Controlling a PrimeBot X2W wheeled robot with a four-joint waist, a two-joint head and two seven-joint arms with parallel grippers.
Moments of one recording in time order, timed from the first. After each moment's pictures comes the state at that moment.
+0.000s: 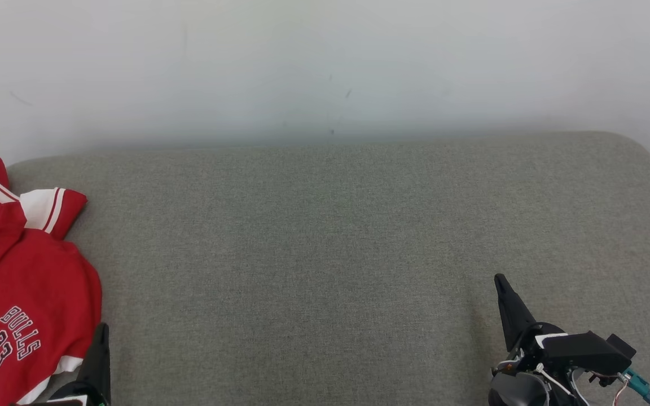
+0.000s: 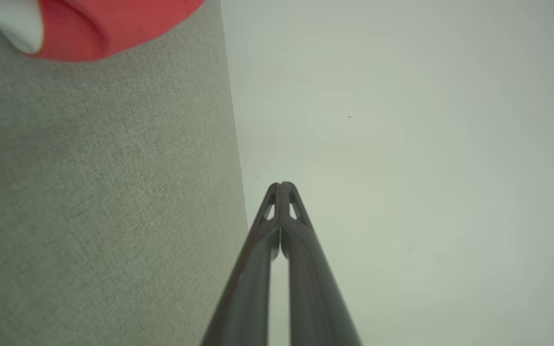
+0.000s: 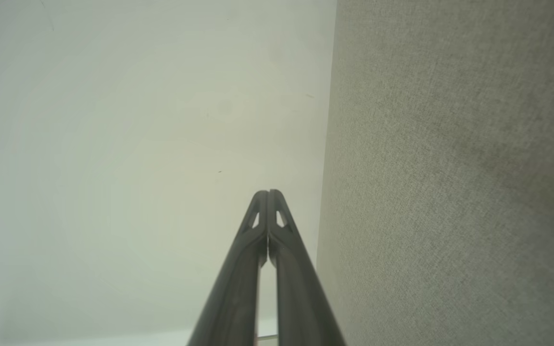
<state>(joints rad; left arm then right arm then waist) -0.06 0.05 0.19 0.20 -1.62 -0.13 0.13 -0.16 -0.05 -0.04 0.29 1.62 0.13 0.10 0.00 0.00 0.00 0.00</state>
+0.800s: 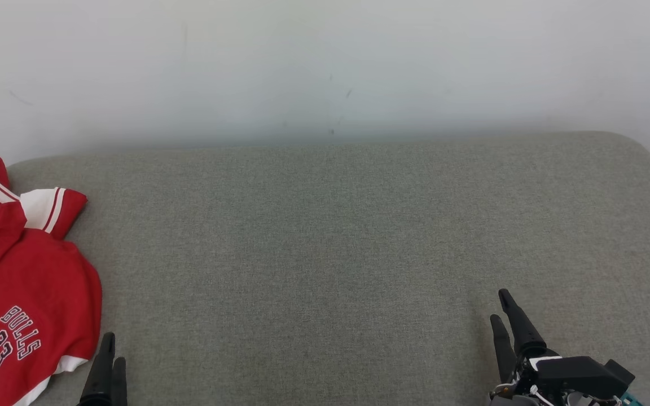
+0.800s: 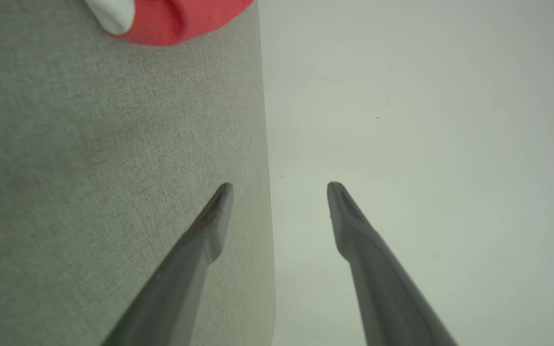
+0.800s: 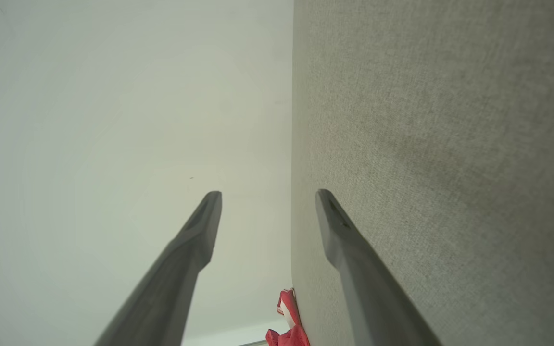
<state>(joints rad) -0.03 0.04 0.16 0.24 -1.60 -0.13 0.09 -0.11 -0.05 -0.03 0.33 1.60 0.13 0.06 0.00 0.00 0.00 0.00</state>
